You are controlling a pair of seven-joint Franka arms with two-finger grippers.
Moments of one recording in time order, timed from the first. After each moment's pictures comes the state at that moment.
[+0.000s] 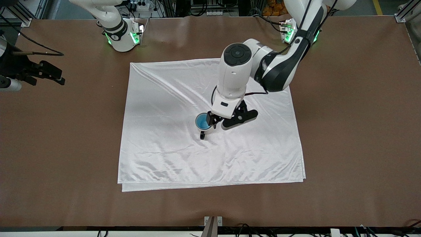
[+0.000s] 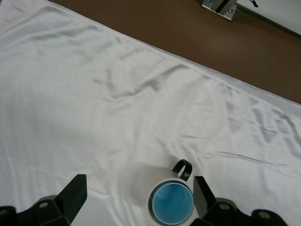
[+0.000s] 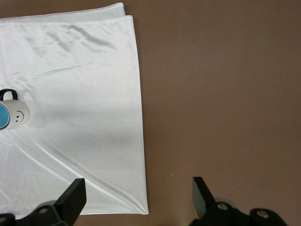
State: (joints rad) left arm -0.64 0.52 -0.07 -1.37 0.14 2.06 -1.15; right arm -0.02 -0.02 0.05 -1.57 0.04 1.51 0.05
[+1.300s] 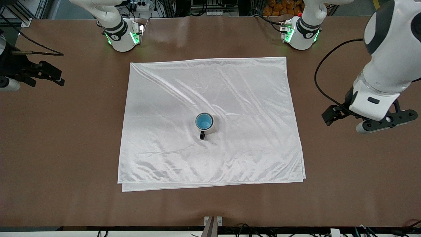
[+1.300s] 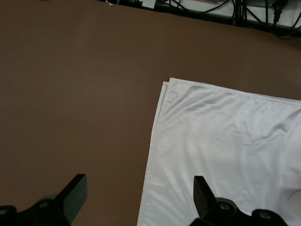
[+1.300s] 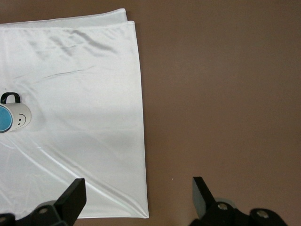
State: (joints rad) left arm -0.18 0.24 -0.07 -1.37 0.14 1.70 -0.45; right arm -0.02 -0.02 0.05 -1.56 0.04 1.52 0.05
